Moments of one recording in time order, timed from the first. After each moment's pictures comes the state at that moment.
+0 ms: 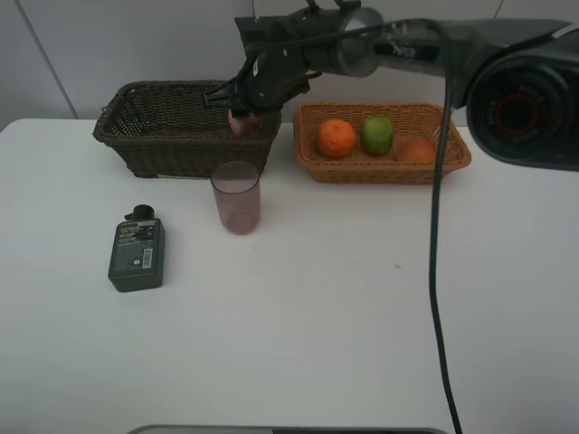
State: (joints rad) left arm -0.06 -0.01 -0.50 -0.08 1.05 0.03; right arm 0.63 2.43 -2.08 -0.20 0.53 0.28
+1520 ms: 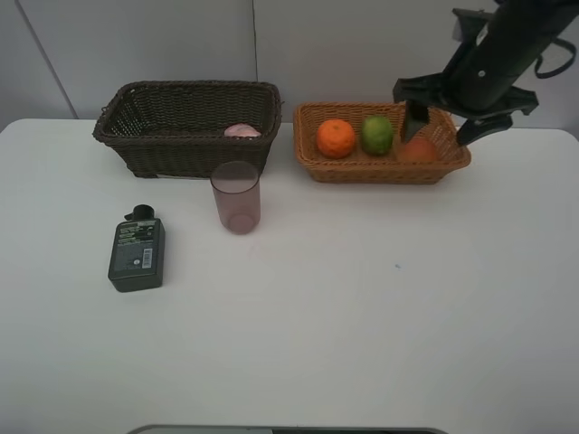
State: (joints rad) left arm -0.06 -0.01 -0.50 -0.08 1.05 0.03; right arm 0.24 1.68 -1.25 -0.09 0.86 0.28
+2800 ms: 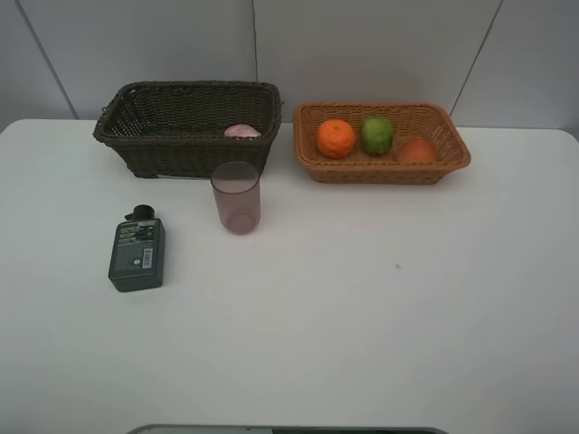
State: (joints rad) left arm -0.06 -0.01 -0.50 -0.08 1.05 0.03; right arm 0.15 0.33 -0.83 -0.14 1.18 0.20
